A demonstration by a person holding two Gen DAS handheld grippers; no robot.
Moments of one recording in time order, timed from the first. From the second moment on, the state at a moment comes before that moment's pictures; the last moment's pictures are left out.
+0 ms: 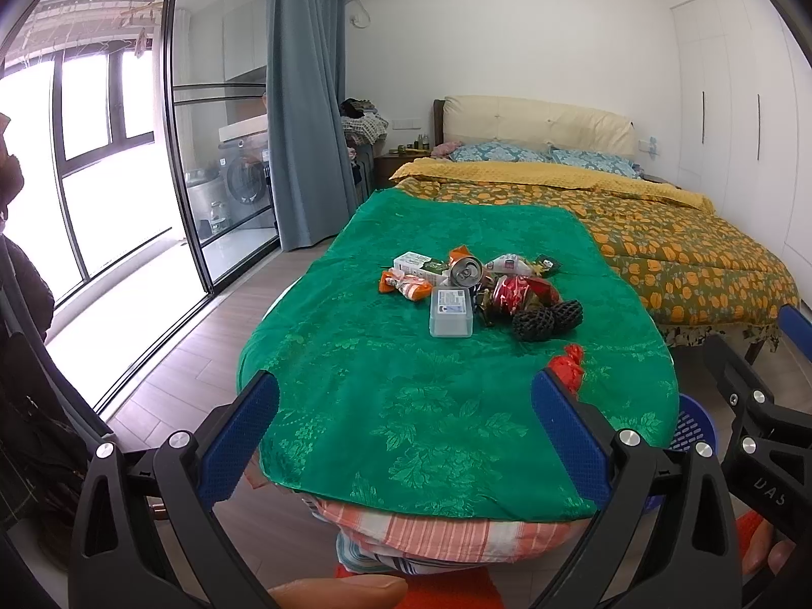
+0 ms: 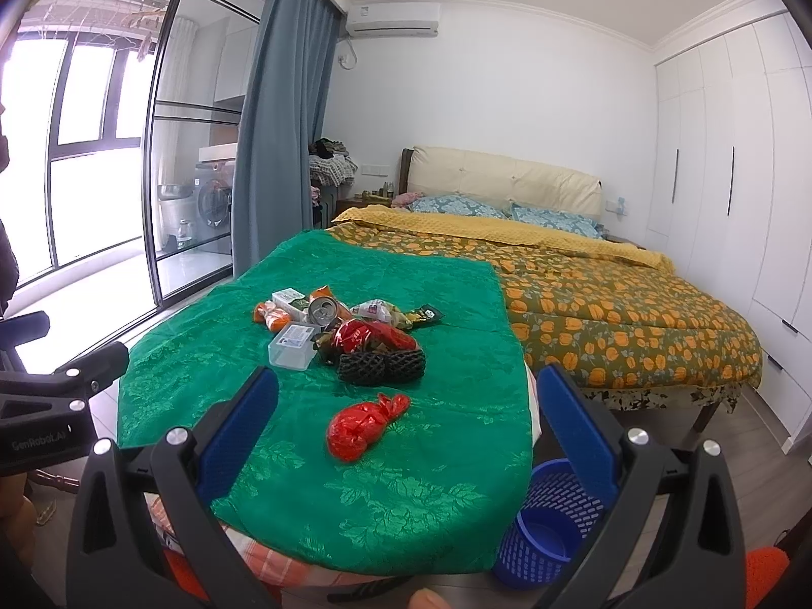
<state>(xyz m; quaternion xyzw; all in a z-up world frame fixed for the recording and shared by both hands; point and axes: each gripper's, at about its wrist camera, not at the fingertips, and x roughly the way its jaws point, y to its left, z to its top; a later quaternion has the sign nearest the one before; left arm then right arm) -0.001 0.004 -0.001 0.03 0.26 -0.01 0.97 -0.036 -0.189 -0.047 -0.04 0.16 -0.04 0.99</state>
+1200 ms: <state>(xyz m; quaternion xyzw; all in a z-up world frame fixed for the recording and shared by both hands) 0.000 0.005 -0.002 0.03 0.26 -0.01 0.97 -0.036 -0.190 -0.050 -0.03 0.17 -0.05 0.98</state>
